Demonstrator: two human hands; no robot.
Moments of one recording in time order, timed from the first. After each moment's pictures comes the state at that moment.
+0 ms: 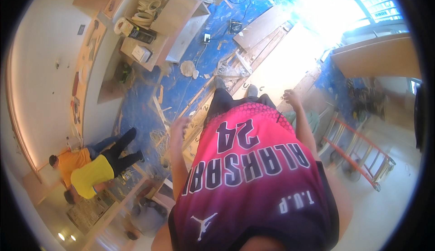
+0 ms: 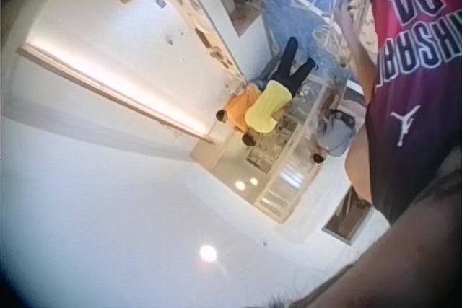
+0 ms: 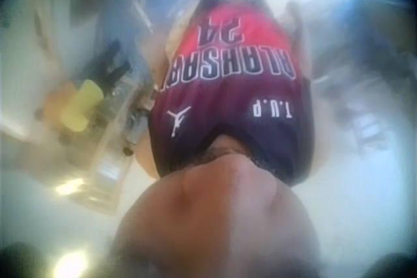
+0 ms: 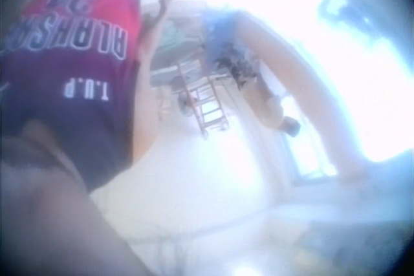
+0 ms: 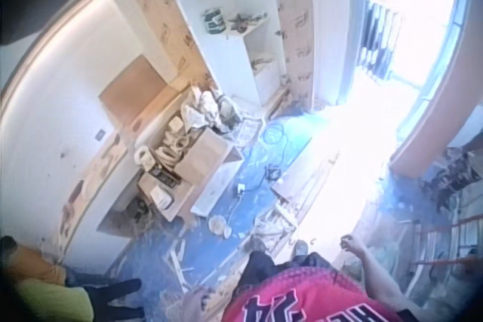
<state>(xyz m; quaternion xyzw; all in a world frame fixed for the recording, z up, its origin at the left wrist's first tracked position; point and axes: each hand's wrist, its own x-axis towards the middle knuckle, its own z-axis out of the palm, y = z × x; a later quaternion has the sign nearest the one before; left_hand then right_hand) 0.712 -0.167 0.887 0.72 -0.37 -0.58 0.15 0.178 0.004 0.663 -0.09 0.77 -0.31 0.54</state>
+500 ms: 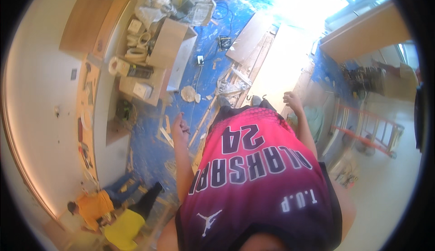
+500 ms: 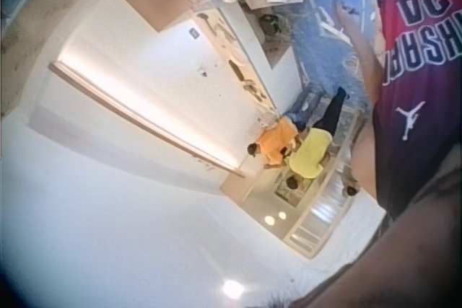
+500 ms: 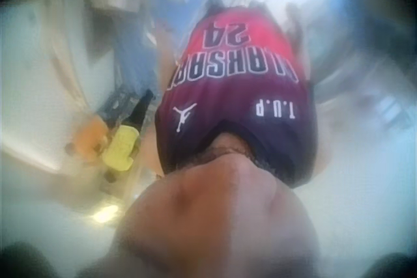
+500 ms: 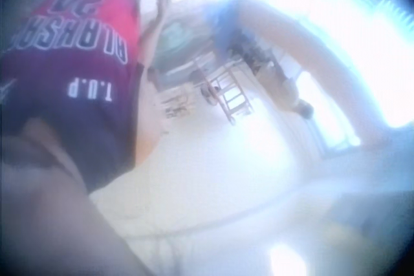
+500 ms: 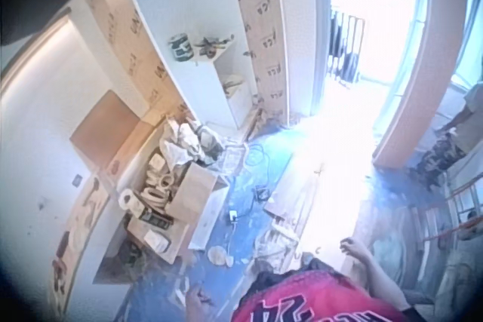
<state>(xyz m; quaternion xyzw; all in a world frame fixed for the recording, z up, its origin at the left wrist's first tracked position) 0.716 -0.343 0.853 0.57 -0.19 -0.74 0.30 0.233 -0.053 0.730 -0.07 0.79 -0.36 0.49</state>
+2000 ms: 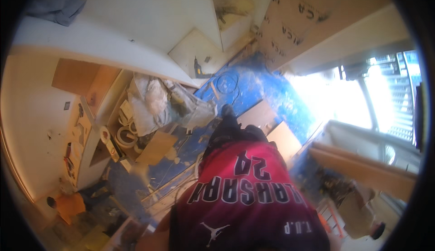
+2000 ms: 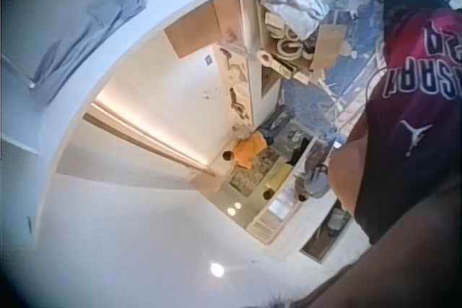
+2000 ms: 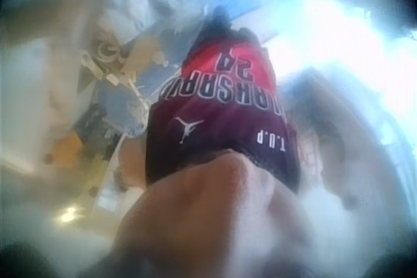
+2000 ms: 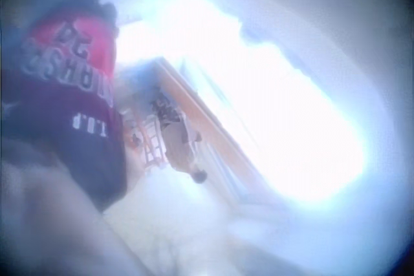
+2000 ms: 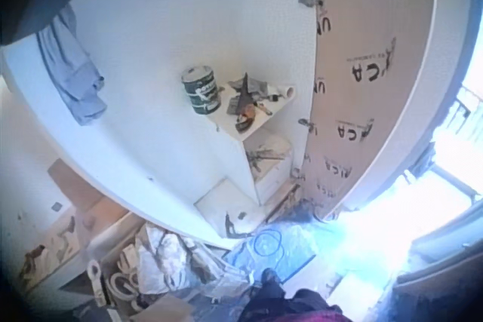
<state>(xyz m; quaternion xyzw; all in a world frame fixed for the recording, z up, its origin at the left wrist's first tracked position) 0.357 -0.596 0.731 0.61 -0.42 -0.65 -0.16 -0.192 -0.407 0.824 -0.12 0.75 -0.26 0.60</state>
